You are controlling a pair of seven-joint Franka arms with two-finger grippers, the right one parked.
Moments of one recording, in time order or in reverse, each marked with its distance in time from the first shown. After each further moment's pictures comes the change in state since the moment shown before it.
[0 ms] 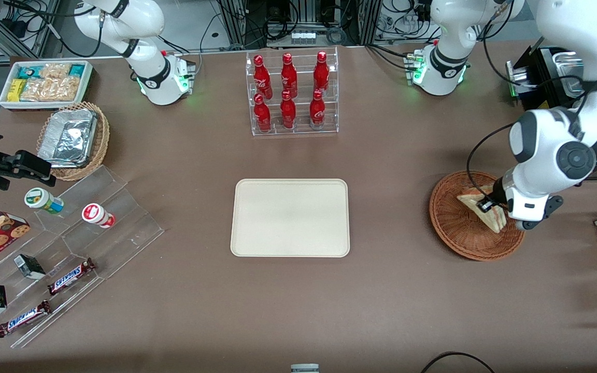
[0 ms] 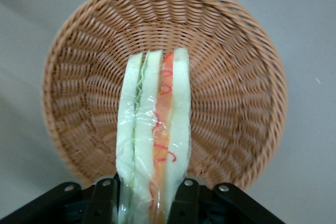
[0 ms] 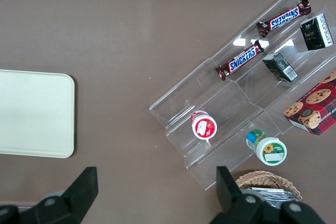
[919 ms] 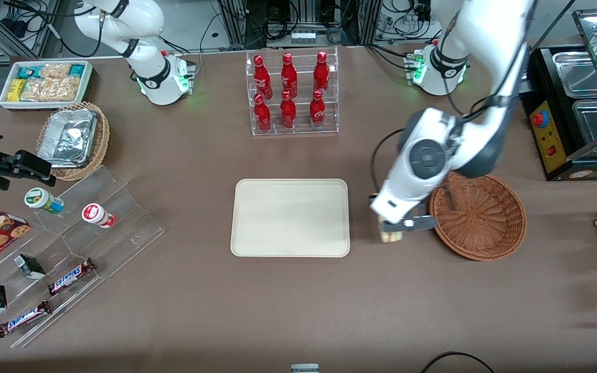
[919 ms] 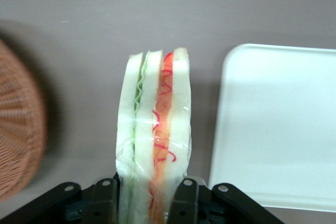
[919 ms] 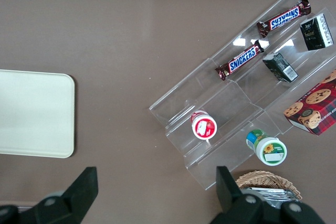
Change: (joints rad) arm -0.456 0.261 -0.044 0.359 -0.030 -0.033 0.034
